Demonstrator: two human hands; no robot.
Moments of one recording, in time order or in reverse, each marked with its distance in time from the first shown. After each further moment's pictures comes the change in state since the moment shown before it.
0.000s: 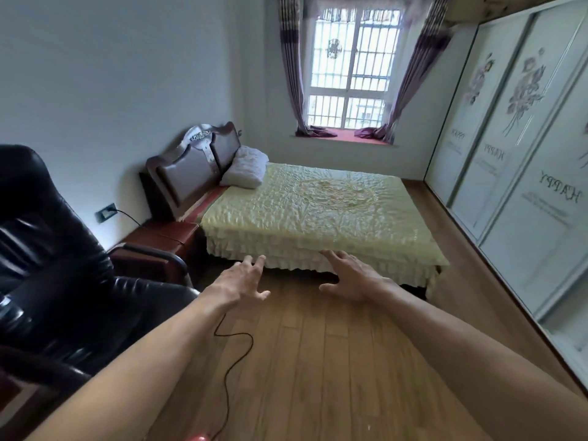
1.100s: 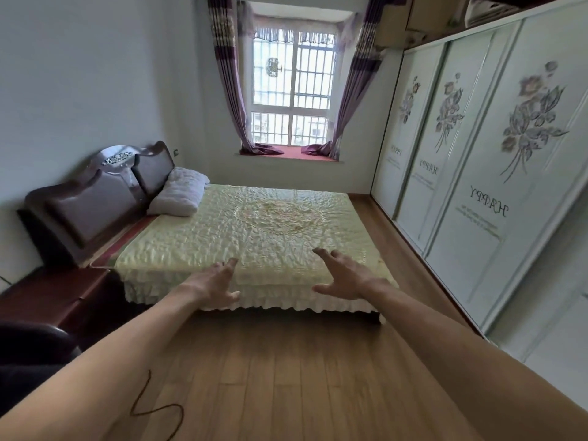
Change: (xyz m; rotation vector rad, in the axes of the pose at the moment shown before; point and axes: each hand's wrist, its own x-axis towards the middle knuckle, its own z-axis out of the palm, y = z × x) left_hand 0.266 0.111 -0.032 -0.014 0.000 0.128; right_hand 0.109 0.236 -0.081 0.003 0.058 0.133
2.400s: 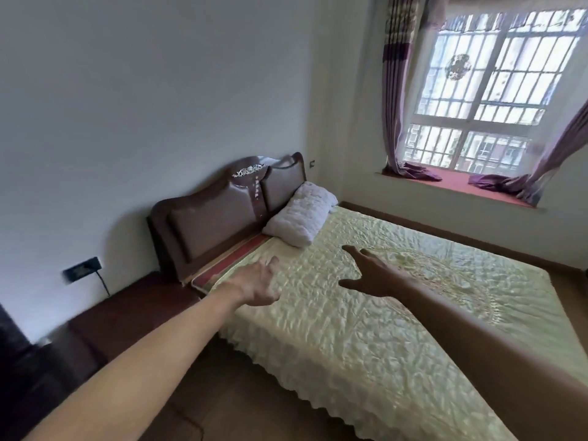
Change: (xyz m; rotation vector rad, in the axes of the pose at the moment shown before) left_hand 0.449 -0.293 -0.096 0.047 0.021 -0.439; right_hand 0.699 -0.060 -0.011 0.030 -0.094 -0.472
